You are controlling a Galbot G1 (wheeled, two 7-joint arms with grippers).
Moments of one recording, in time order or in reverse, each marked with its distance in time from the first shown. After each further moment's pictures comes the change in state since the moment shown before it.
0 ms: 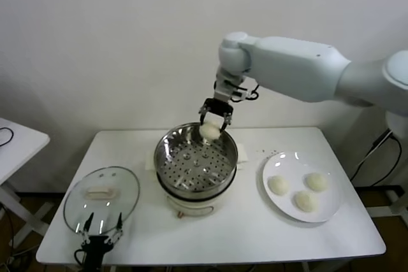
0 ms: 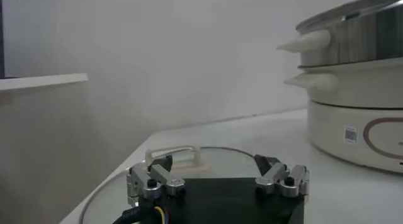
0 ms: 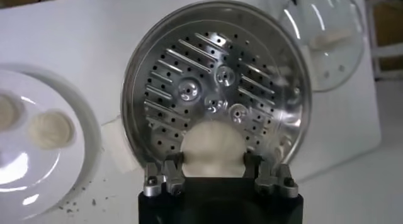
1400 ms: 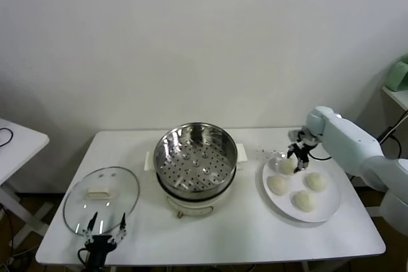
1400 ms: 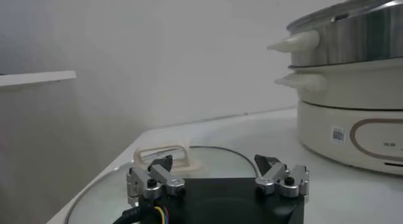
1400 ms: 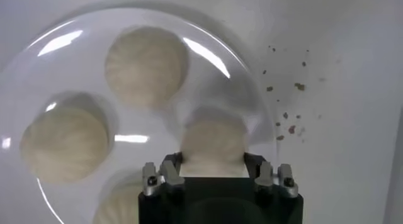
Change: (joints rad) left arm 0.006 0.009 0.016 -0.018 -0.006 0.025 0.011; right arm -0.574 -0.311 0.558 -0.478 -0.288 -0.434 -0.036
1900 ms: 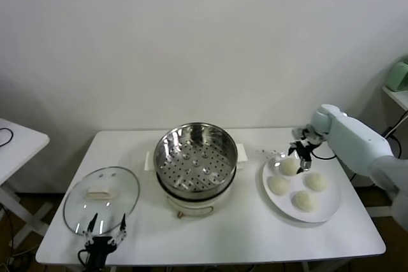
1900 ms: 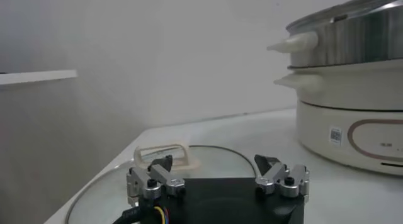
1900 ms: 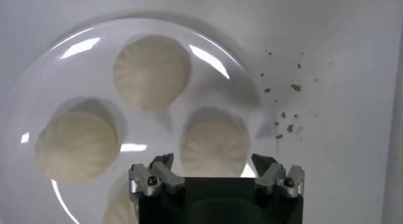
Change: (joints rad) left arm 0.010 -0.004 0.004 -0.006 -0.003 0.001 0.000; right arm -0.023 -0.010 0.008 0.005 0.021 -0.017 -0.010
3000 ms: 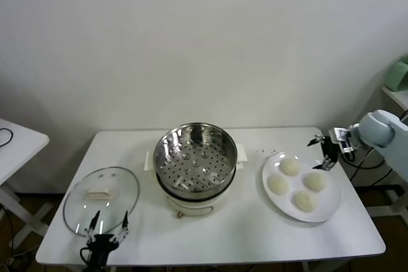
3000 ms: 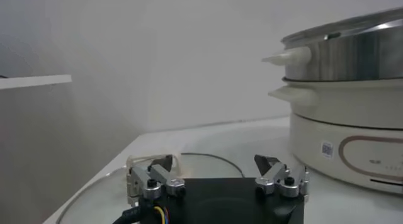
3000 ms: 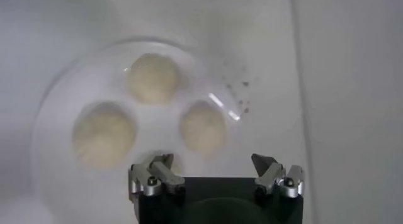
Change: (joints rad) left arm 0.009 -0.002 0.011 -0.038 -0.023 0.023 0.001; right arm 0.017 -0.400 0.024 0.472 0.161 -0.120 0.058
